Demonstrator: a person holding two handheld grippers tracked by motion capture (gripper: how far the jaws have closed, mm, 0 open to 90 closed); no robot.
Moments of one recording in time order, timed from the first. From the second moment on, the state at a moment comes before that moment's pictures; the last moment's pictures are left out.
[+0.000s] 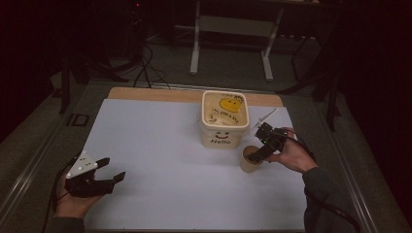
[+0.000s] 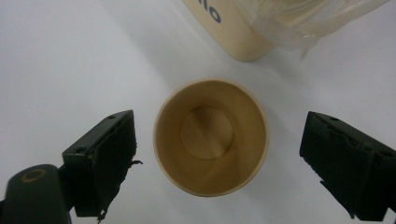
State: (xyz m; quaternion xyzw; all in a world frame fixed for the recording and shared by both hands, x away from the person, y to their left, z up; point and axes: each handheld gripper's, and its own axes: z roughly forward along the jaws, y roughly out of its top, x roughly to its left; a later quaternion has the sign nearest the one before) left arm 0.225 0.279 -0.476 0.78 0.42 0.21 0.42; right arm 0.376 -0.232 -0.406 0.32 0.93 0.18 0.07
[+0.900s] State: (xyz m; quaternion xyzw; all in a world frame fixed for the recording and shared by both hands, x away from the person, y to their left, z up) left arm 0.225 0.279 -0.476 0.78 0.42 0.21 0.42; right arm 0.383 -0.225 -0.431 0.31 0.94 0.14 0.04
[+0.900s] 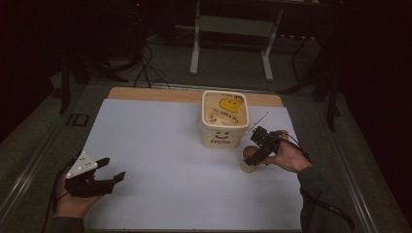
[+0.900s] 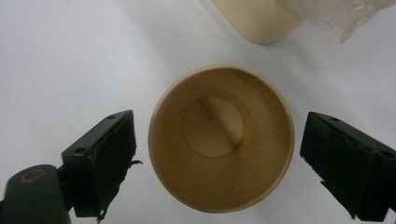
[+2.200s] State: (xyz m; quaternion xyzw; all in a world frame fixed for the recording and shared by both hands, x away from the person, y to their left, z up) left arm 0.225 0.279 -0.477 0.78 0.42 0.21 0.42; right arm 0.385 -0.220 -0.436 0.30 0.95 0.11 0.04
